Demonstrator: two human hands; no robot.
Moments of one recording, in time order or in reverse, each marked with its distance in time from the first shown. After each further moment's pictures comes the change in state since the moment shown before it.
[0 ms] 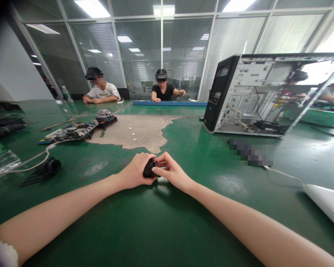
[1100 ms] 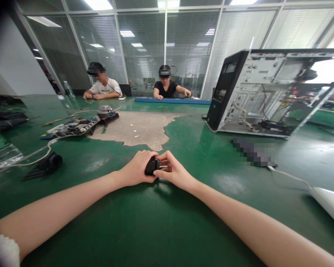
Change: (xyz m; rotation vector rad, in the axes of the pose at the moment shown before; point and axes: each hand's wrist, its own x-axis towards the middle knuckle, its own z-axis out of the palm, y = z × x) left_hand -0.002 -0.004 0.001 -0.009 -0.004 0.004; right_hand 0.000 0.001 0.001 -0.020 -0.055 0.017
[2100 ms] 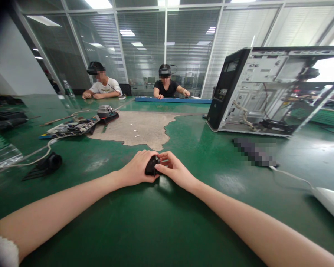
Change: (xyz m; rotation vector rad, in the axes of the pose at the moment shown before) left_hand 0.001 0.001 -0.002 -0.009 -0.007 -0.006; right_hand 0.004 0.002 -0.001 -0.030 0.065 0.056
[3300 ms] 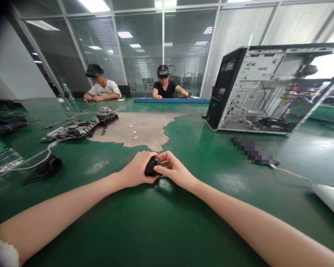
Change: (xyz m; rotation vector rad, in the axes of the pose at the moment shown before) left_hand 0.001 0.001 0.001 -0.017 -0.007 -0.014; right_hand 0.000 -0.004 0.000 0.032 -0.010 -0.008
